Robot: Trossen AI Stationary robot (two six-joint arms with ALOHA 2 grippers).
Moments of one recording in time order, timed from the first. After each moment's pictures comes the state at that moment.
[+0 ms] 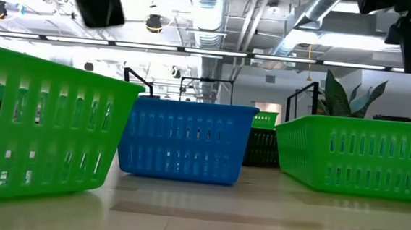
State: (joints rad) left arm -0.22 1.34 1.11 -0.82 0.21 -0.49; right arm 0.41 1.19 1.06 -1.19 0.05 0.84
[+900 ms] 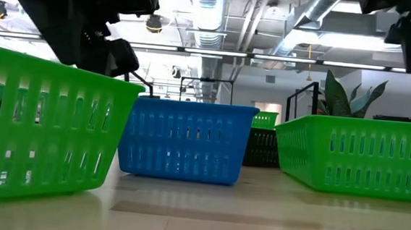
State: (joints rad) left arm -0.33 1.56 0.95 -0.41 0.22 -0.33; right arm 0.41 1.18 1.06 -1.22 0.05 0.80
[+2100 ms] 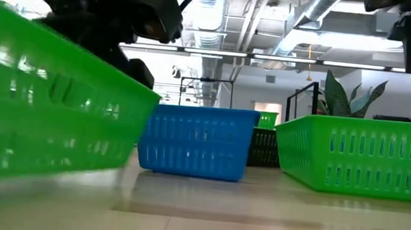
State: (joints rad) left arm -0.30 1.85 1.27 -0.81 0.34 -0.13; right arm 0.45 1.17 1.06 -1.25 0.13 0.84
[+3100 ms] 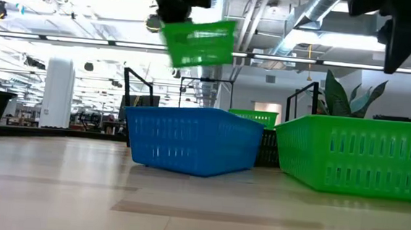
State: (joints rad) left arm 0.26 1.70 1.69 -1.12 0.09 0.25; right arm 0.34 1.17 1.06 -1.18 0.13 0.87
